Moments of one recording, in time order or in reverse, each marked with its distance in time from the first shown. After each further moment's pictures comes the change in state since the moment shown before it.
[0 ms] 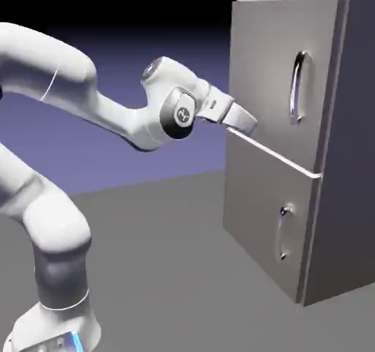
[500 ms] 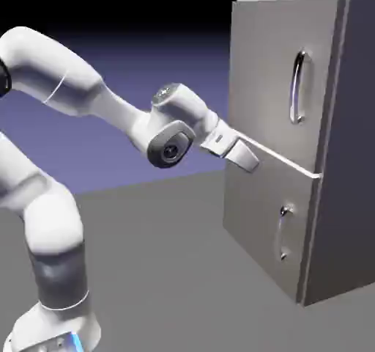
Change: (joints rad) arm -0.188 0.065 0.206 -0.126 0.652 0.013 -0.521
